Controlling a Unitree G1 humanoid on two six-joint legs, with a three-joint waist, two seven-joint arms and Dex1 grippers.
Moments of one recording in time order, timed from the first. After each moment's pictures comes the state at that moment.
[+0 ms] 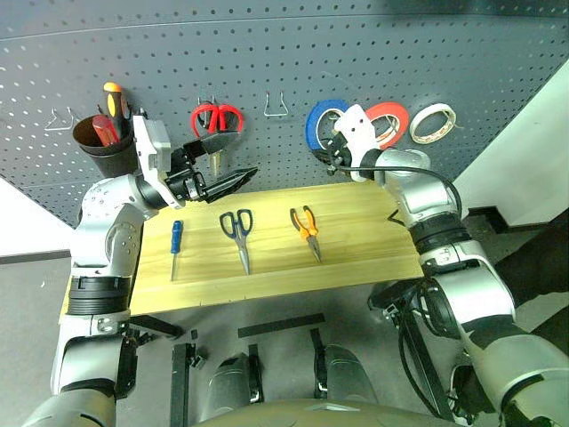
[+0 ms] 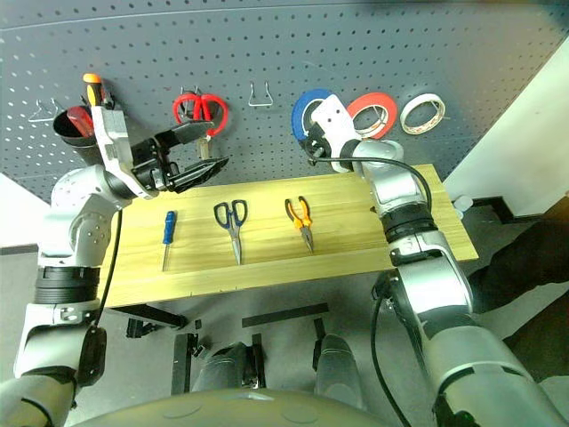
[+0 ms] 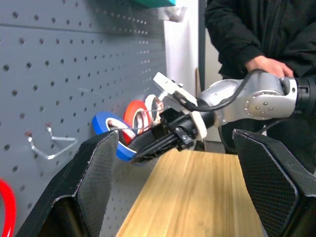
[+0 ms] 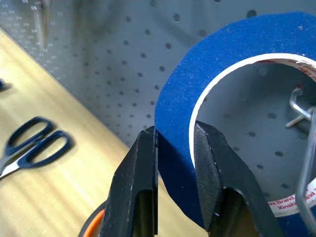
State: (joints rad) left arm -0.56 0.51 0.14 0.07 -0.58 0.19 -1.10; right arm -1.03 -0.34 0.13 0.76 0.02 0.16 0.65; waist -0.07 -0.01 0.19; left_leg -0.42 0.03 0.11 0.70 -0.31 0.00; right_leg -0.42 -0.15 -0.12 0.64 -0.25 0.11
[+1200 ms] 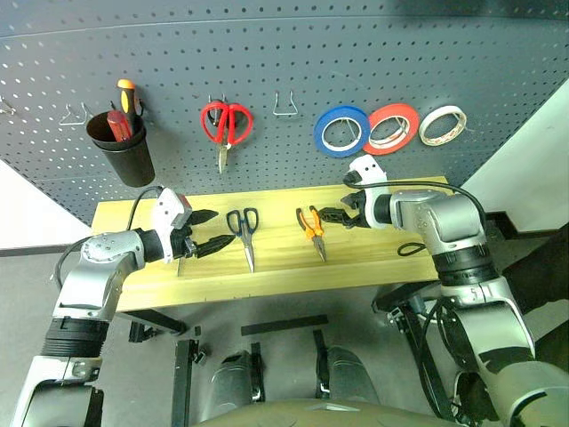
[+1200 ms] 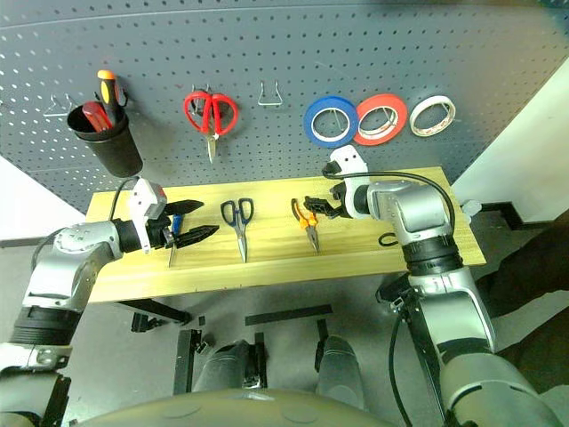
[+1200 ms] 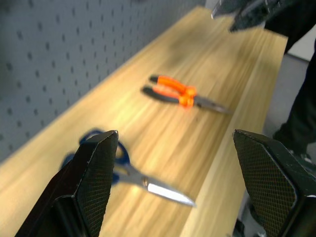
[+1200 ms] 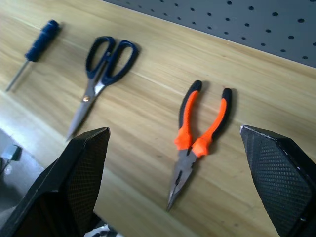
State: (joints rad) left arm -0.34 0.65 0.02 0.10 -0.36 0.34 -0.98; right arm -0.81 -0.43 0.13 0.30 0.25 1.01 0.64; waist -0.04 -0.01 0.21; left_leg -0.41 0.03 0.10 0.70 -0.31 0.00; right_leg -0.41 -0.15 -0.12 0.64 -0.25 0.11
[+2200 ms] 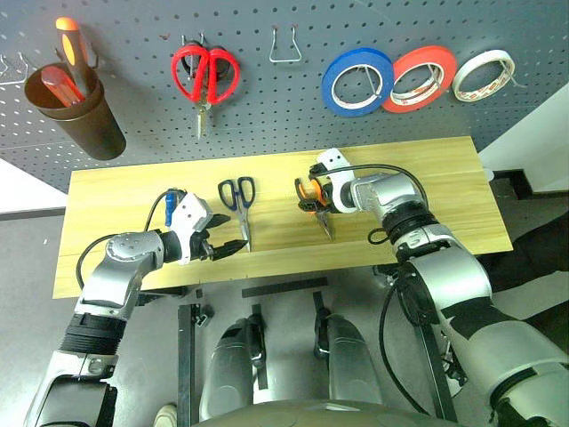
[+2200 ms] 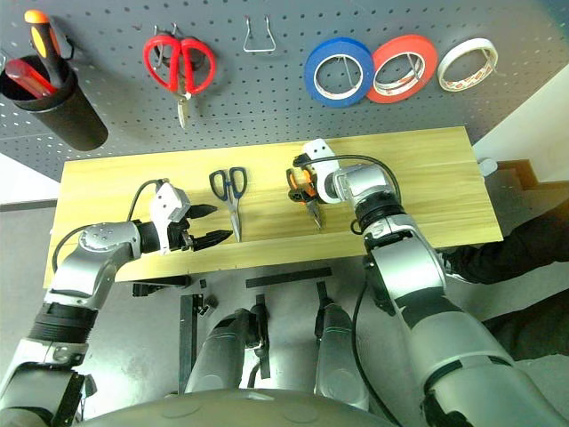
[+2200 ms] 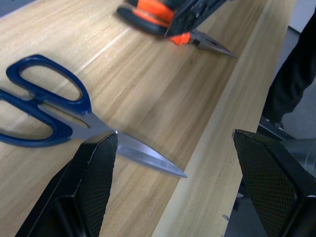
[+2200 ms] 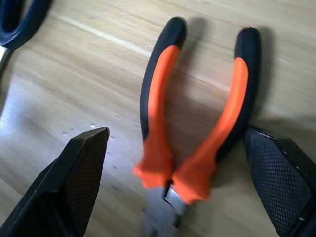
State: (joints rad) left arm -0.33 0.60 -0.03 0.03 -0.28 0.37 -0.94; right arm -1.15 -0.21 0.16 1.04 0.03 0.65 0.63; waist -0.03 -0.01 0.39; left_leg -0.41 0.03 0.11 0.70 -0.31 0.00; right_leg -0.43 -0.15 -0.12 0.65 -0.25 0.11
